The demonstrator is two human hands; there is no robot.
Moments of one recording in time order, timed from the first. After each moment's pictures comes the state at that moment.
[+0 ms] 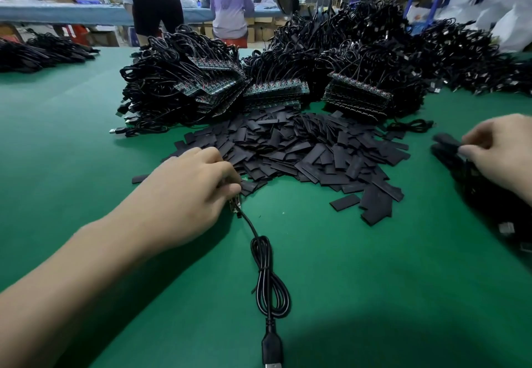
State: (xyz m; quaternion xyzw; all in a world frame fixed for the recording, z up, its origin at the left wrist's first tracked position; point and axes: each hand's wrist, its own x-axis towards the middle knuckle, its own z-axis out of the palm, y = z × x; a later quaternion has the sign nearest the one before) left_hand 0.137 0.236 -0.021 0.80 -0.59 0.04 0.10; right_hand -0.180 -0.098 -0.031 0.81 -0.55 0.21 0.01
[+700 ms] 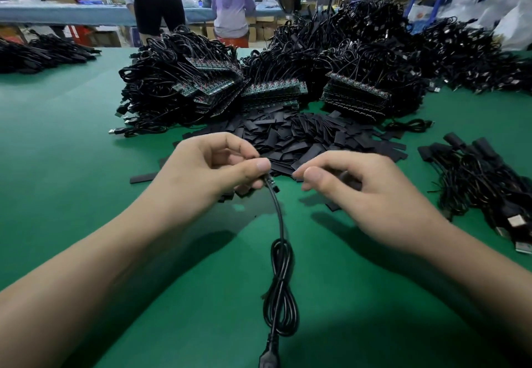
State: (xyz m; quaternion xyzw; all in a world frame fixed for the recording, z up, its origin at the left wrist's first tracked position) left_hand 0.113 0.218 -0.020 0.61 -0.44 -0.27 0.60; right_hand -0.075 0.074 -0.028 0.89 -0.17 0.26 -0.34
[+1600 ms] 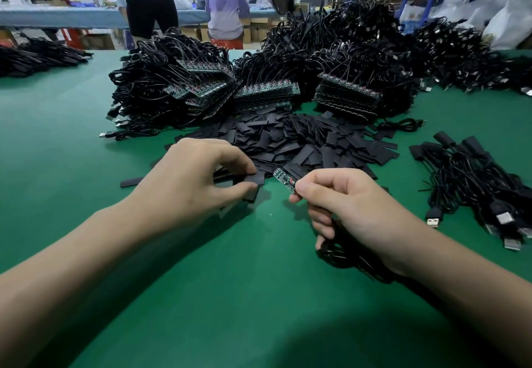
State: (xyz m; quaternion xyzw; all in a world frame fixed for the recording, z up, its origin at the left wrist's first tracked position) left_hand 0.131 0.213 -0.013 0.72 -0.64 0.04 0.28; right_hand -0.070 0.084 -0.041 0.71 -0.19 0.17 -0.66
